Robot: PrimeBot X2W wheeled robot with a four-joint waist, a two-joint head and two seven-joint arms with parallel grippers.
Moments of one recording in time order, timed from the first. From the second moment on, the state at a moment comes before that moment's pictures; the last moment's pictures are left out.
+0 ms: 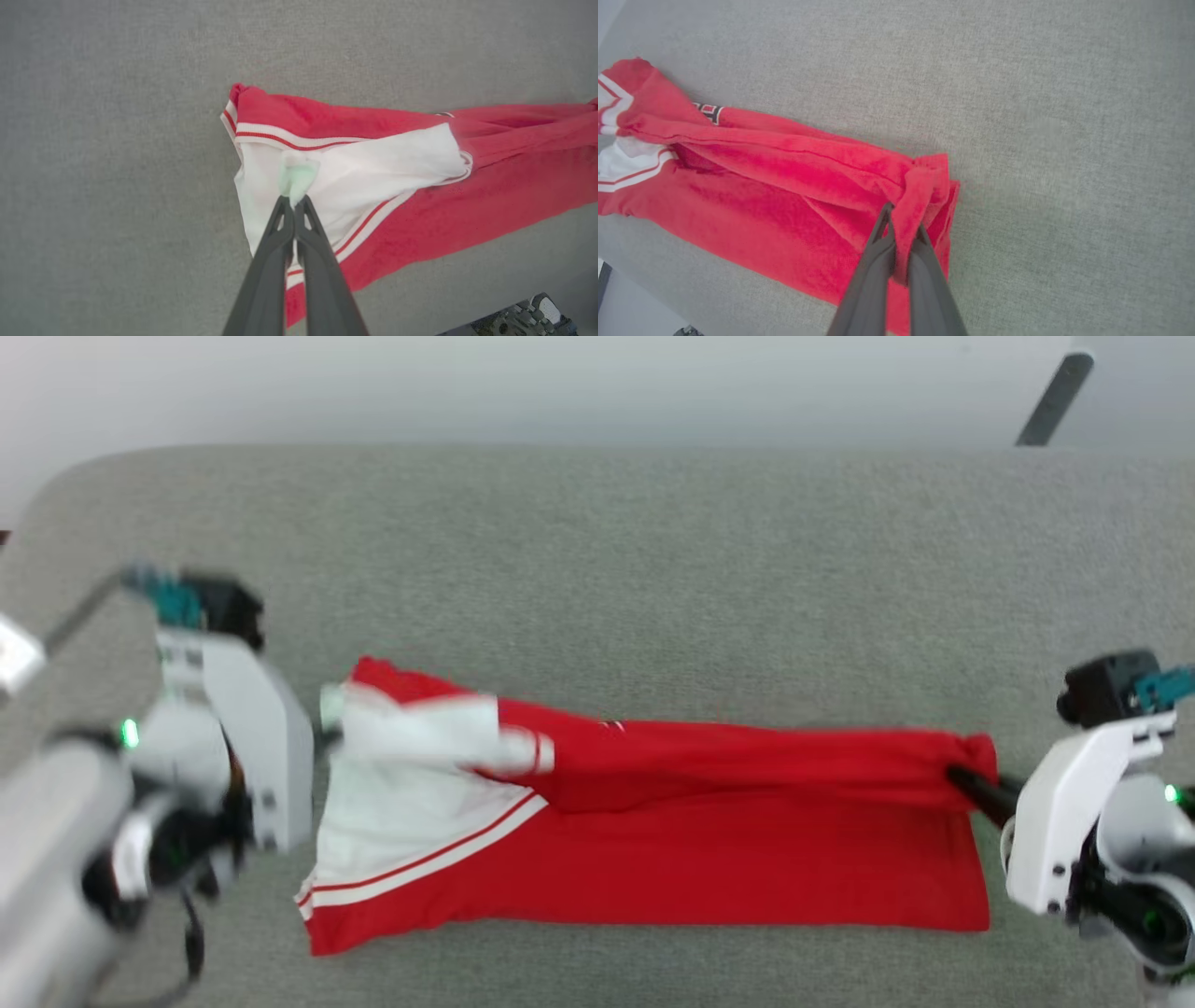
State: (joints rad) left arm -0.70 0.86 -0.72 0.01 -1.14 0.23 0.70; right arm -0.29 -0.28 0.05 -0.03 0.55 0.13 0.88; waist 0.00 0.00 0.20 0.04
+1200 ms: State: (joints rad) left arm -0.38 0.89 -0.70 -0.12 -1.18 0.30 0.48; right arm -0.14 -0.21 0.02 -0.13 0.49 0.13 0.88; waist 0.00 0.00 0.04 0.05
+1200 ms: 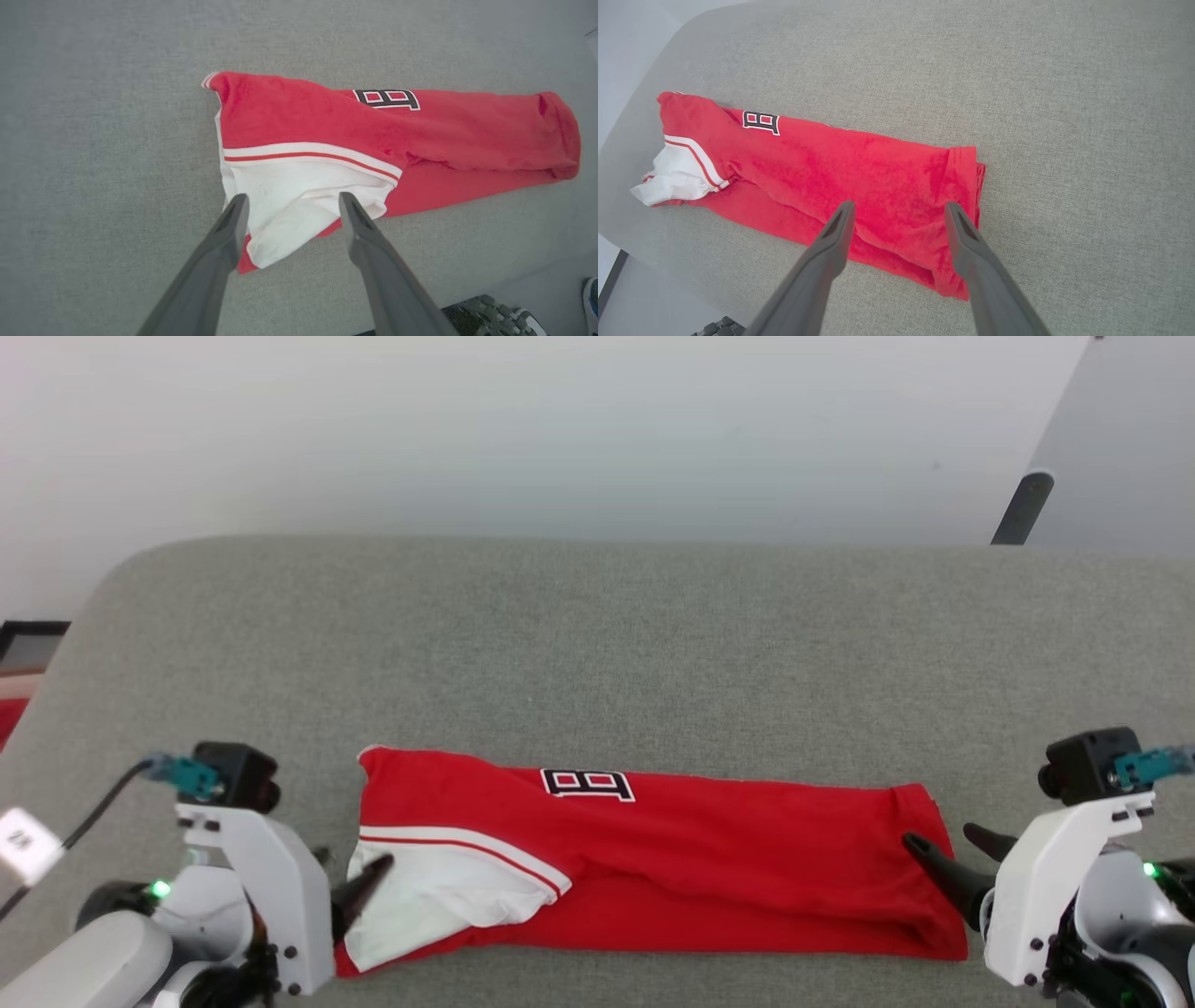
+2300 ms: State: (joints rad) left arm 0.07 0.74 -0.34 -0.10 -0.99 0.27 -0.26; right arm -0.04 -0.14 -0.22 -0.07 0.40 0.13 0.87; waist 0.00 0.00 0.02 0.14
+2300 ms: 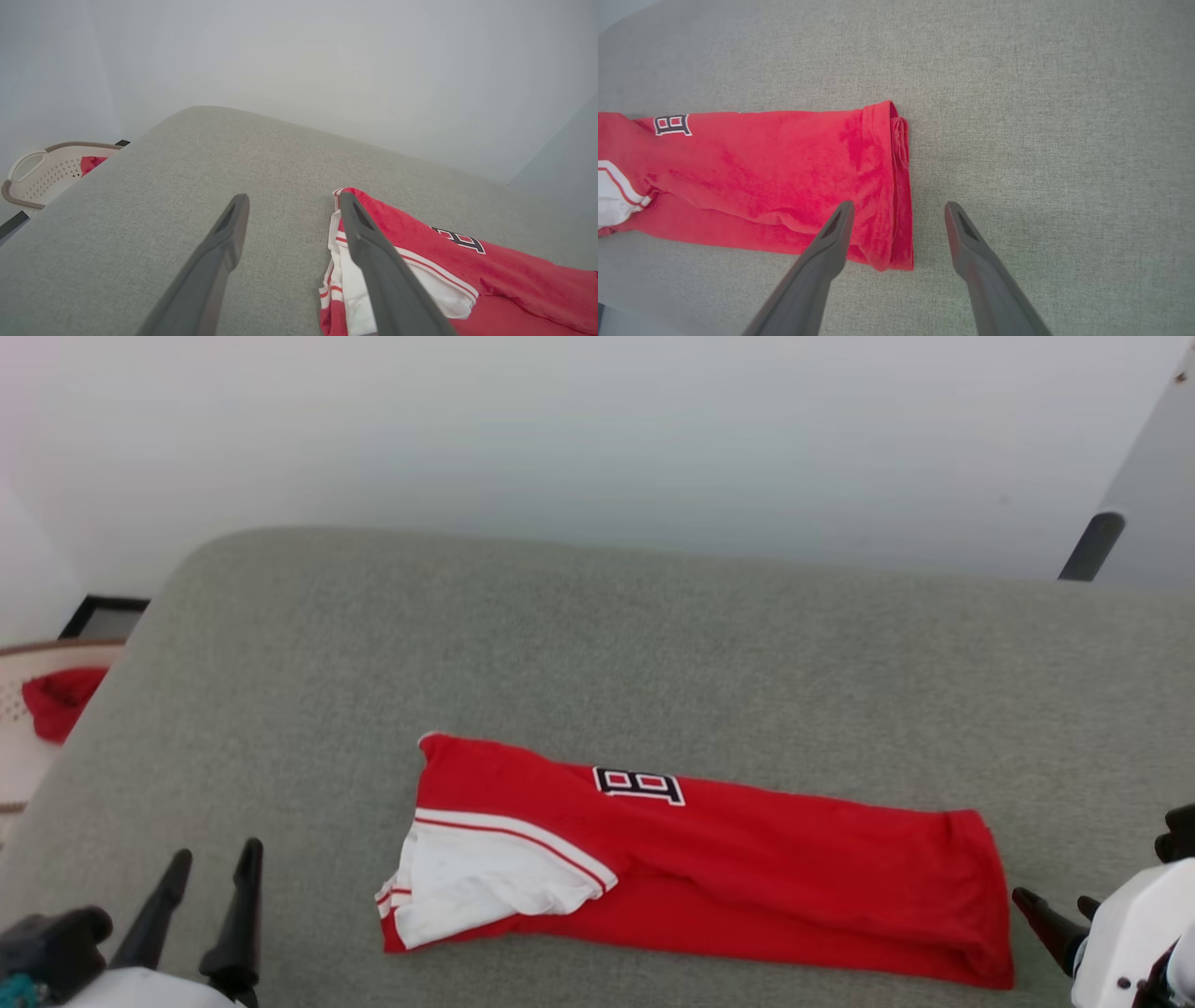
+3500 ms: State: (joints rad) left arm 0.07 0.51 -0.22 -0.01 -0.89 0.12 -0.26; right arm -0.28 -0.22 -0.14 0.25 0.49 0.13 1.00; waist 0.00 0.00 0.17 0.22
